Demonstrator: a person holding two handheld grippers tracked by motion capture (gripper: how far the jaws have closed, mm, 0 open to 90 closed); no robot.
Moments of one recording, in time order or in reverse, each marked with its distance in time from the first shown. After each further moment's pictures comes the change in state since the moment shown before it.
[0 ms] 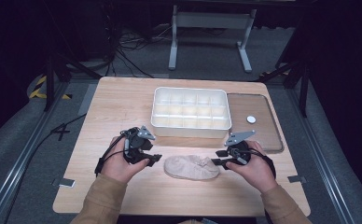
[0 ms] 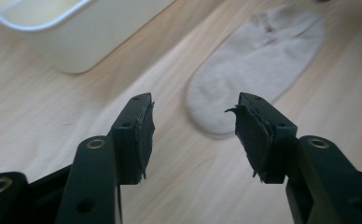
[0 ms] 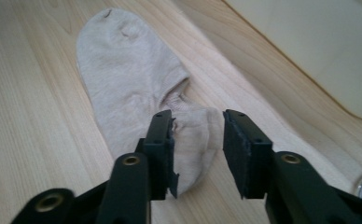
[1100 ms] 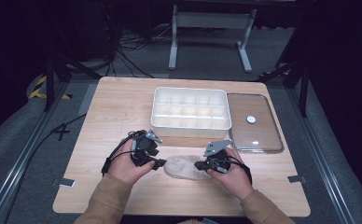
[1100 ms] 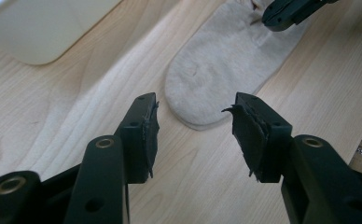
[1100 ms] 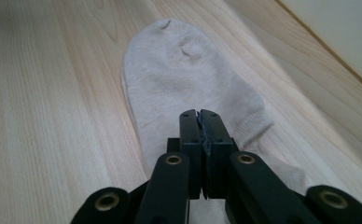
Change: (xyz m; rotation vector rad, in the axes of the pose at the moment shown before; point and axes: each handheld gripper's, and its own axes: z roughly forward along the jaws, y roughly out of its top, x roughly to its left) left arm -0.011 0.004 0.017 0.111 -0.003 0.043; right arm 0.039 0.014 0.044 -0.019 0.067 -0.117
